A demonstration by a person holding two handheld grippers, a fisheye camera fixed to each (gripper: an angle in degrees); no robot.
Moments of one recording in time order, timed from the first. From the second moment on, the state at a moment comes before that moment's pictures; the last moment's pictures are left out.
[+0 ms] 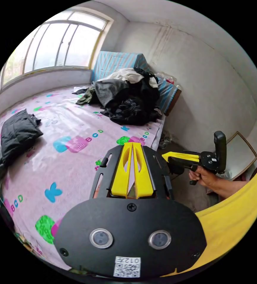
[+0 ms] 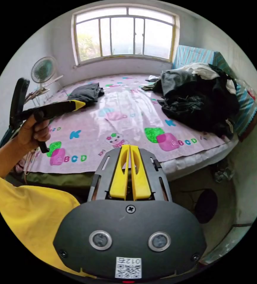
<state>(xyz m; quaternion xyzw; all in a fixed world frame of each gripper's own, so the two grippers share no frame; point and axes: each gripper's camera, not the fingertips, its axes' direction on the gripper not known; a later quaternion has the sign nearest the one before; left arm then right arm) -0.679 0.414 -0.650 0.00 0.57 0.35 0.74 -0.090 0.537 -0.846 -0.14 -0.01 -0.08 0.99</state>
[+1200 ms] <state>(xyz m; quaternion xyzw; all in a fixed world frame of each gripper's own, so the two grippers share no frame) 0.194 0.467 -0.524 0.13 0.08 0.58 0.80 0.472 0.143 -0.511 -0.28 -0.26 -0.04 0.92</state>
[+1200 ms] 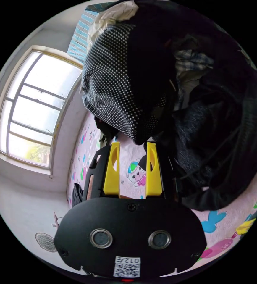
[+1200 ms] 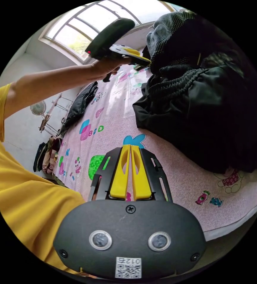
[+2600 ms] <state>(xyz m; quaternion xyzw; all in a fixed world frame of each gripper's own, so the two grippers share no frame) -0.281 0.262 -0.708 0.15 0.25 0.38 0.88 0.419 0.054 -0.512 -0.17 -0.30 -0.07 0.93</state>
